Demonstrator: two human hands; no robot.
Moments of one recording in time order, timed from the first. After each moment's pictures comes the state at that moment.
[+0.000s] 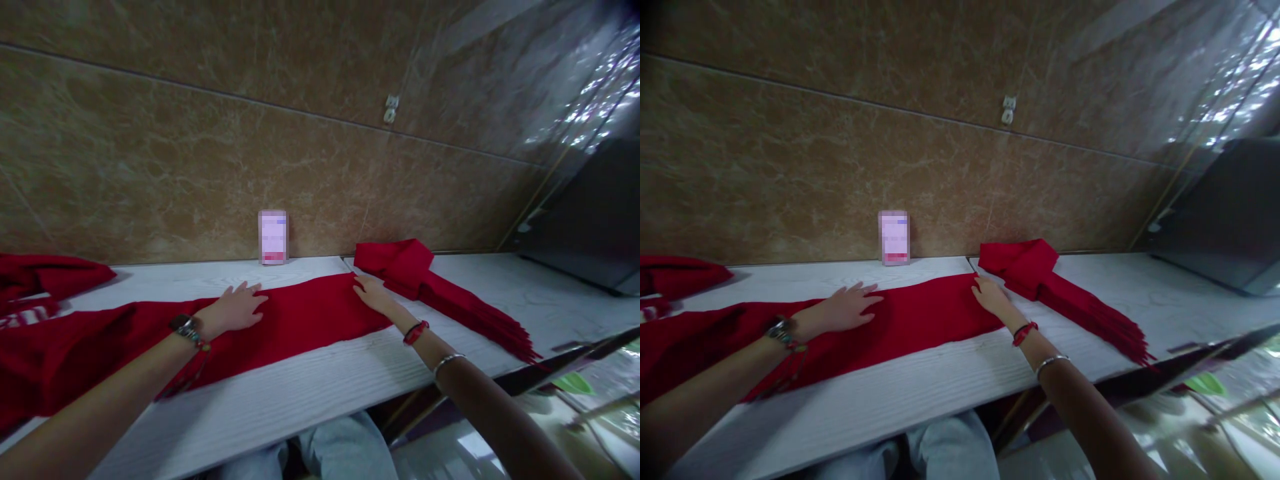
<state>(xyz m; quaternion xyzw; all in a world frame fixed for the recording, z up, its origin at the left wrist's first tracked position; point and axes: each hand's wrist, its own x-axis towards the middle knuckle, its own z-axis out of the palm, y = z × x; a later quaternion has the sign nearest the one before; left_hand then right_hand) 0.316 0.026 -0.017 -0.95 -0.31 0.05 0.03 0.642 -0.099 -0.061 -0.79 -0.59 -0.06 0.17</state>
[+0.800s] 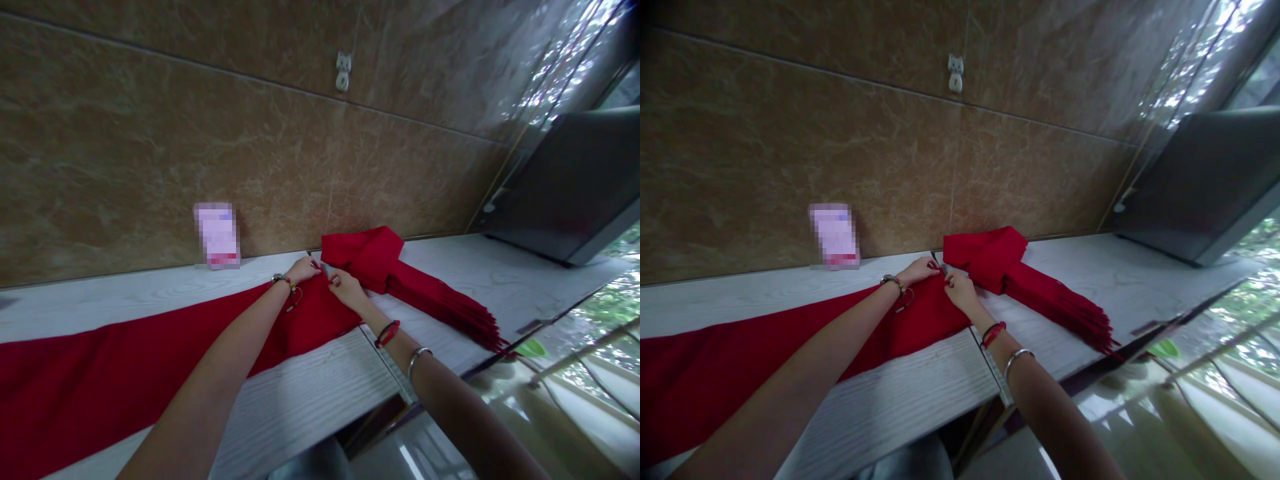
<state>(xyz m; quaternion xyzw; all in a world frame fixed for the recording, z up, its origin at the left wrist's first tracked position) 0.589 0.032 -0.042 -0.94 -0.23 -0.12 -0.21 0.665 -0.102 -0.066 -0.83 -0.48 0.02 0.29</state>
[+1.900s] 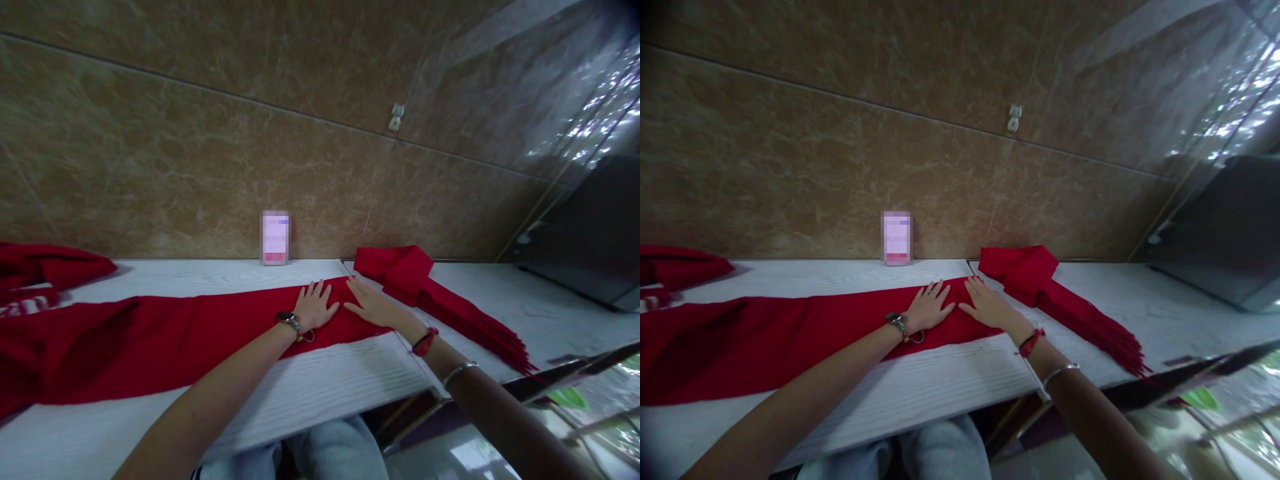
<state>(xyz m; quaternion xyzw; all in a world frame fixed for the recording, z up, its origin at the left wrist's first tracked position) 0.457 -0.026 -0.064 -0.95 -0.28 -0.09 -0.06 0.627 -0.123 -0.055 -0.69 -0.72 -0.09 0.06</state>
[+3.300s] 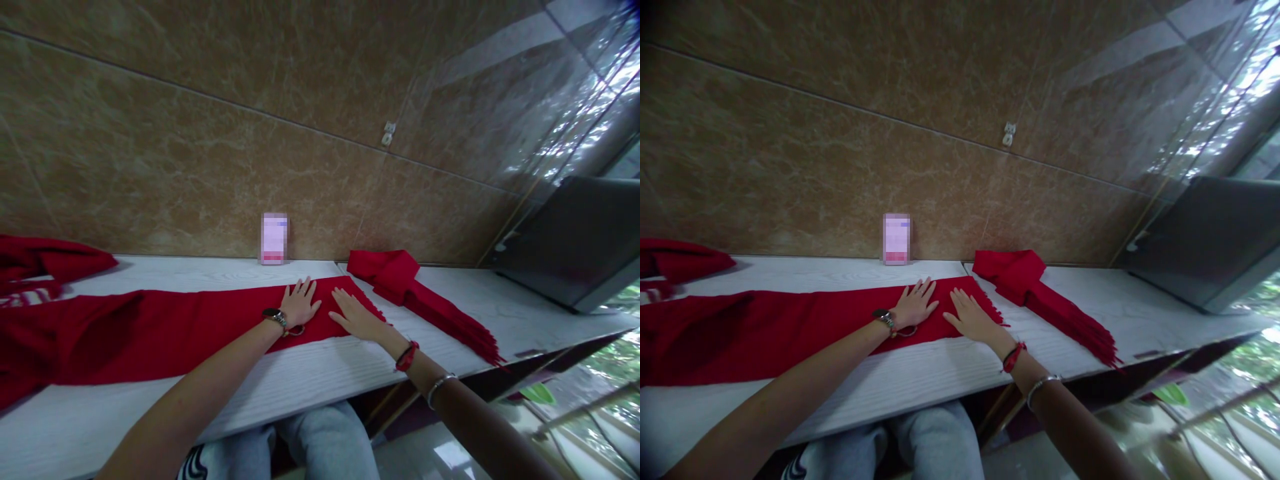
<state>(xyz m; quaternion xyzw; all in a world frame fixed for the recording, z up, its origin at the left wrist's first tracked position) 0.432 -0.018 -0.062 -0.95 -0.29 -0.10 -0.05 0.582 -0.140 -0.066 -0.69 -0.71 -0.08 0.10</state>
